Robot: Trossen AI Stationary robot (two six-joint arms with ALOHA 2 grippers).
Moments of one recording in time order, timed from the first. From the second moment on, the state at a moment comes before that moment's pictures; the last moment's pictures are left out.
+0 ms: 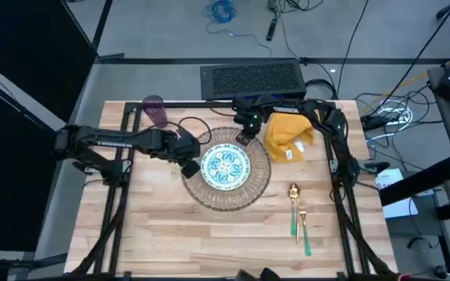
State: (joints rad) left arm 0.07 1.41 1.08 -0.95 -0.26 -0.52; right arm -0.53 2.14 1.59 -0.92 -0.21 0.08
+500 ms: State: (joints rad) left arm 0.07 1.41 1.08 -0.93 -0.26 -0.51; right arm -0.53 2.16 1.59 -0.86 -0.22 0.14
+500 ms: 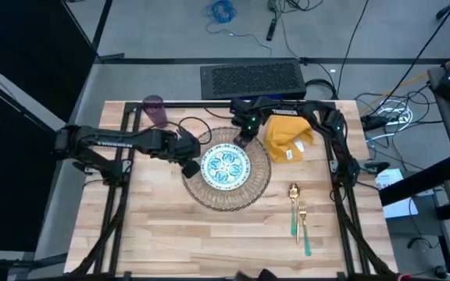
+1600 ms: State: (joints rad) left arm 0.00 1.41 1.08 -0.98 -0.26 -0.60; right arm -0.62 1.85 1.58 -1.36 0.21 0.00
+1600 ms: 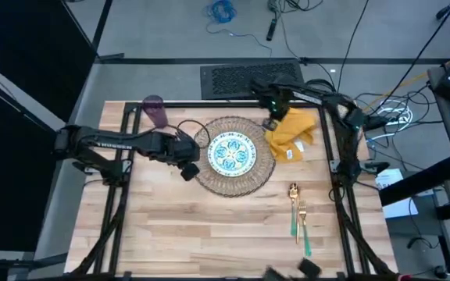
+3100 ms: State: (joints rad) left arm 0.01 1.41 1.08 -0.85 -0.26 -0.60; right arm -0.56 1.38 0.66 -0.40 -0.03 0.20
